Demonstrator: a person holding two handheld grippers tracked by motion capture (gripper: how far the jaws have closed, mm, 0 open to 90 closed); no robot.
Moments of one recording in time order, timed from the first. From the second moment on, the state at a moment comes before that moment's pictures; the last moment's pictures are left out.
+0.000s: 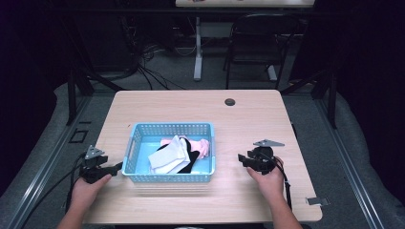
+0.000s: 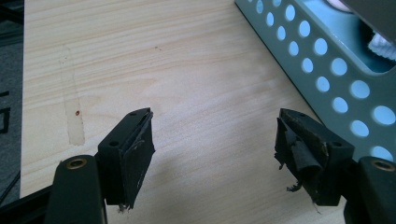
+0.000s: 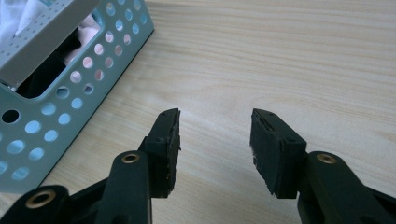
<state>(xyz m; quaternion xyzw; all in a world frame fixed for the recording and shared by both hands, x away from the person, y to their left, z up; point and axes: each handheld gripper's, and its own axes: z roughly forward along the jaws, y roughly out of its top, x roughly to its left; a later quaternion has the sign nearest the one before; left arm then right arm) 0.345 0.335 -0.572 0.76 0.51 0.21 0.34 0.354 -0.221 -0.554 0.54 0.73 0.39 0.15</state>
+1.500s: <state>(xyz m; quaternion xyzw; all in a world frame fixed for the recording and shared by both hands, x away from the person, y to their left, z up) 0.347 0.333 -0.574 0.76 0.51 0.21 0.33 0.353 -0.202 -0.515 0.51 0.75 0.40 0.14</state>
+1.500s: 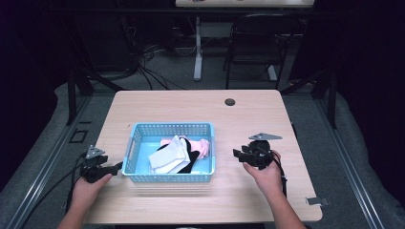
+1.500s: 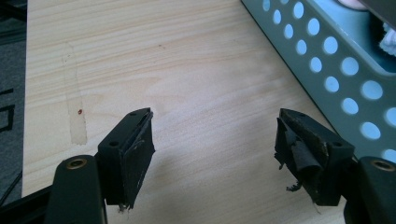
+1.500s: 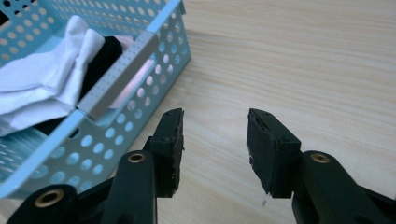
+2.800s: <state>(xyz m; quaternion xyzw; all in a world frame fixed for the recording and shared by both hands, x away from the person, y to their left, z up) 0.344 0.333 -0.571 0.76 0.51 0.21 0.34 0.411 -0.067 -0.474 0.40 0.84 0.37 0.09</state>
